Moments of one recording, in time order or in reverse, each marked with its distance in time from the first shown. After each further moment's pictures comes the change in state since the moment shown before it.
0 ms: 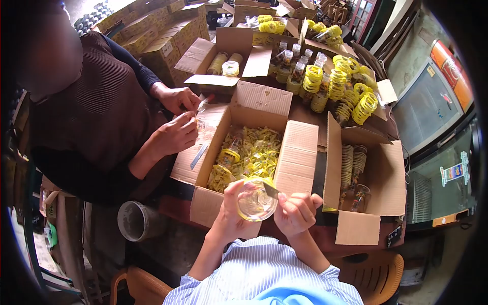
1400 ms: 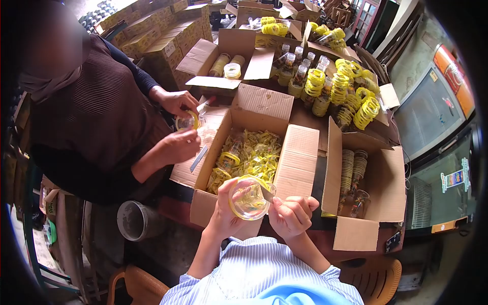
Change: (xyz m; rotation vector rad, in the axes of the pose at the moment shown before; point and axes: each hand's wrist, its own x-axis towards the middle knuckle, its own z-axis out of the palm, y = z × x) left_hand 0.011 -0.019 0.000 -0.127 0.037 0.054; right_hand 0.005 0.005 0.005 0.055 -0.035 -0.007
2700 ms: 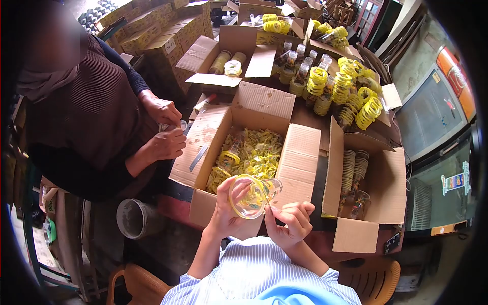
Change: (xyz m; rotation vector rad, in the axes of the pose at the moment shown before) left_hand 0.000 -0.014 0.004 -0.275 -0.017 -0.035; right_hand 0.000 -0.010 -0.004 0.199 -0.039 0.152
